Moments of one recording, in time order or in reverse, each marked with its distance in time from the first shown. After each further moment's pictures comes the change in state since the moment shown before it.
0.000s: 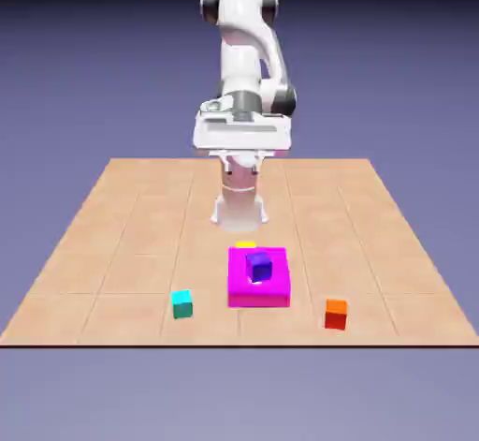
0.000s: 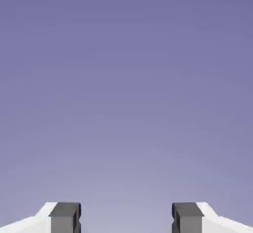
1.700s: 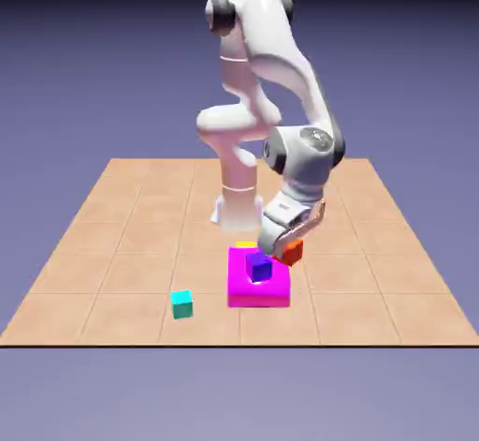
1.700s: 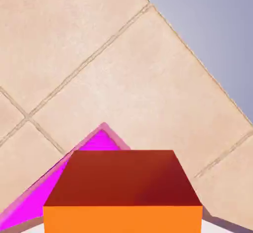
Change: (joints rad) arm 0.234 0.454 -0.062 0.300 -0.109 -0.765 -0.317
